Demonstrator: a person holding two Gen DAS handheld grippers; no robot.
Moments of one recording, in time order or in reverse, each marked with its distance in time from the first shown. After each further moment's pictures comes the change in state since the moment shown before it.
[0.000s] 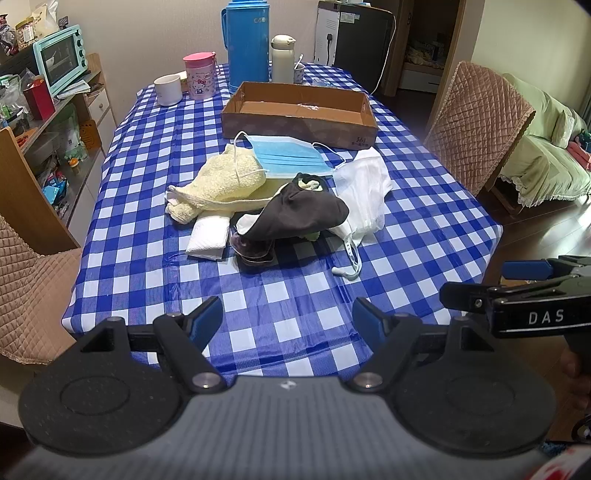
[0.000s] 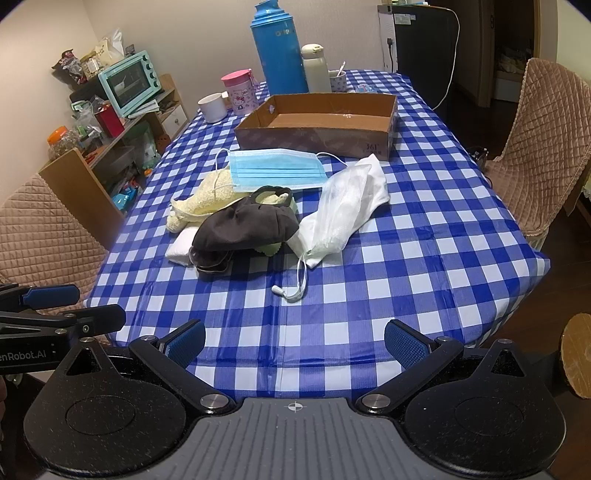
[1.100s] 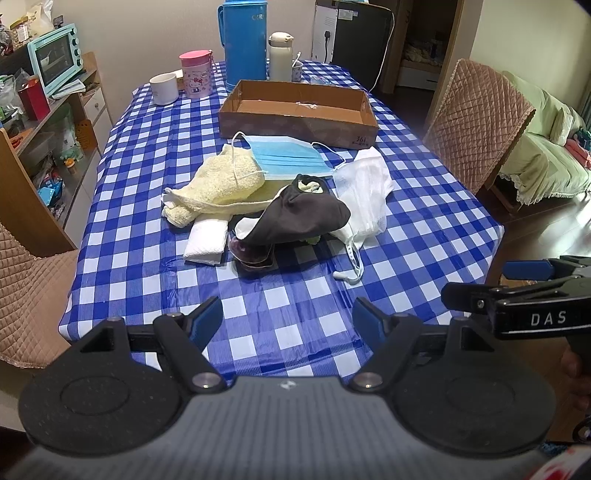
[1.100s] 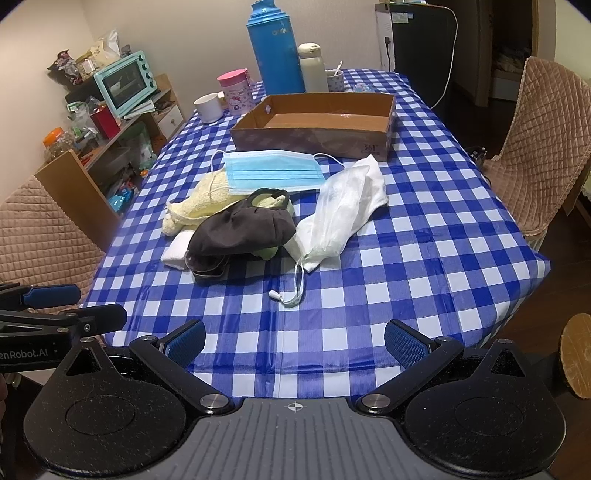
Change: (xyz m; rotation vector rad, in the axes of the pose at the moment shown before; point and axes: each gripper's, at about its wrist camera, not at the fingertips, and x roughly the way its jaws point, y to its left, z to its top) left arm 0.000 0.000 0.000 -0.001 0.002 -0.002; right arm 0.001 -0.005 0.001 0.001 0.001 -0.002
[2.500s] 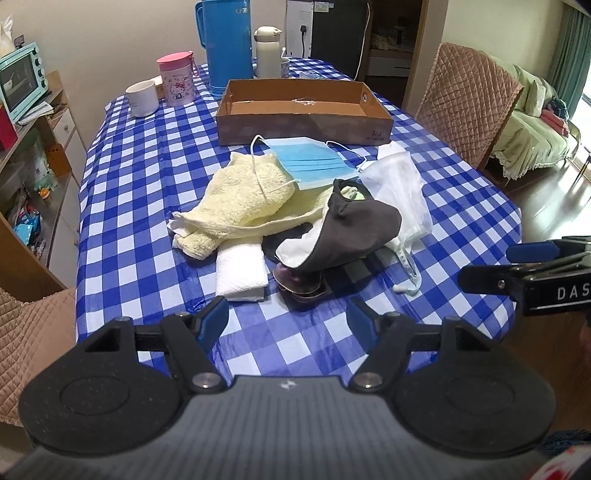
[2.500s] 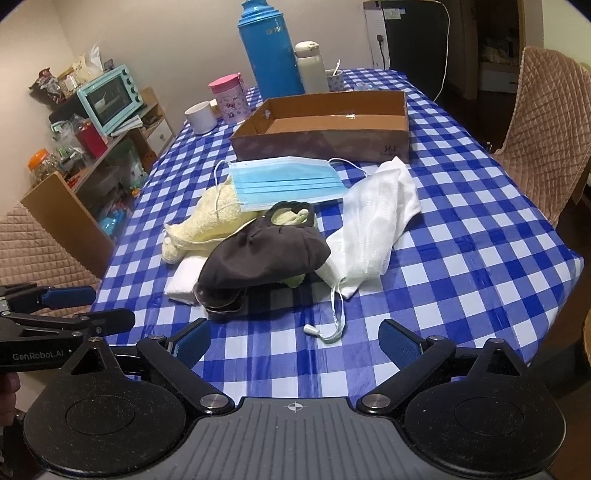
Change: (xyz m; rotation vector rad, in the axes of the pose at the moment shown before) left arm 0.068 0.081 0.029 0.127 0.003 -0.062; right arm 0.068 0.039 0.027 0.071 -0.026 -0.020
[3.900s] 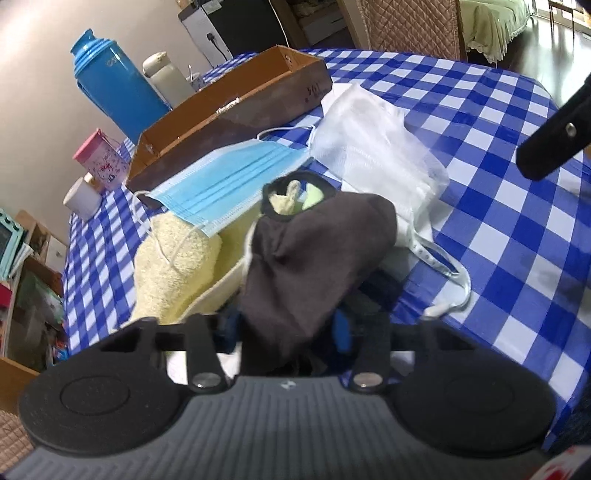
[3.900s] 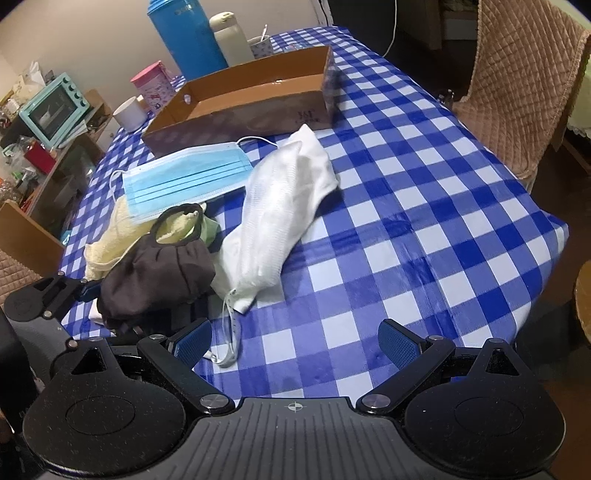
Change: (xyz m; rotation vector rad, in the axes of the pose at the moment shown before) left arm 0.142 -0.099 0.019 0.492 -0.019 0.169; right arm 0.037 -0.109 0.027 0.150 0.115 -0.034
